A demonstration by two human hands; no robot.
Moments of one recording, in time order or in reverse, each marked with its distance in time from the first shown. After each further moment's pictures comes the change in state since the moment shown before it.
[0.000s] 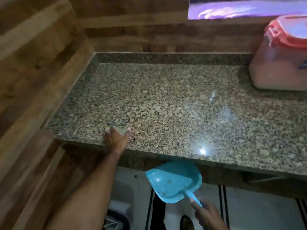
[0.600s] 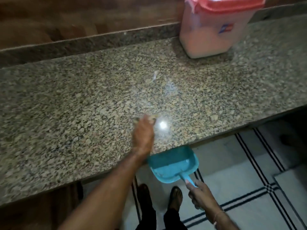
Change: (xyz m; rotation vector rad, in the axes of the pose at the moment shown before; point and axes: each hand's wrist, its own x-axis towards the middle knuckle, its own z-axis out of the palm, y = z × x) left_hand -0.096 0.162 0.127 -0.038 -0.310 0.901; right_hand -0.010 0.005 -0.005 0.348 0.344 0.212
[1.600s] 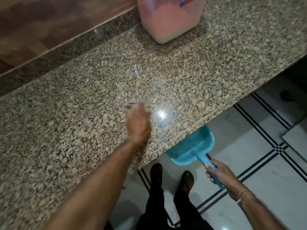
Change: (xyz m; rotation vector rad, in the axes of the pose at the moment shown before) left_hand 0.068 0.055 0.016 0.090 -0.087 0.135; right_hand 0.039 -0.007 -0.069 0.143 0.034 -0.095
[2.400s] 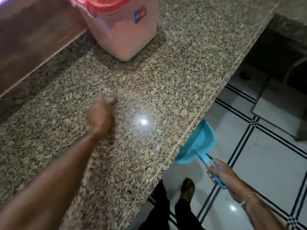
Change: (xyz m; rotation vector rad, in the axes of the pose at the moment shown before) left_hand 0.158 -0.011 -0.033 -0.034 -0.075 0.231; right_hand -0.015 -0.021 0.023 0.252 0.267 0.024
